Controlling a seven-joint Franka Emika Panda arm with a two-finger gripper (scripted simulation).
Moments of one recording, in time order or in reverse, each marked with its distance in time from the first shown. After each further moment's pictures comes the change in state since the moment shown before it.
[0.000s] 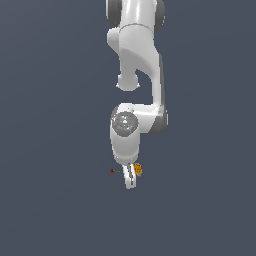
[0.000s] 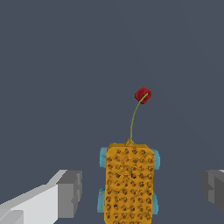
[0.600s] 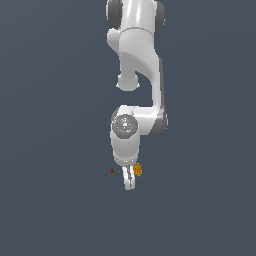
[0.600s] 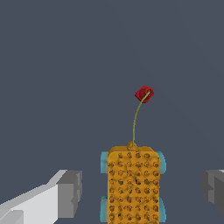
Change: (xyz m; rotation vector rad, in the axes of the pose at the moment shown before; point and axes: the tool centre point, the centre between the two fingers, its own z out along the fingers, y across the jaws) arm 0.001 -0.002 0.009 0.000 0.001 0.039
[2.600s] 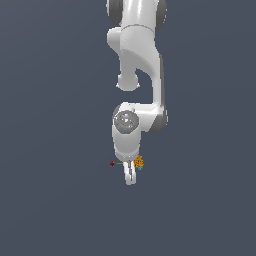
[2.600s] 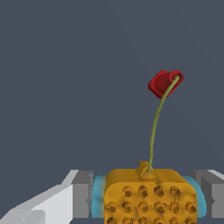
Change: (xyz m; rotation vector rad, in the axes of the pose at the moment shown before) arm -0.006 0.017 0.002 -0.004 -0.001 0.005
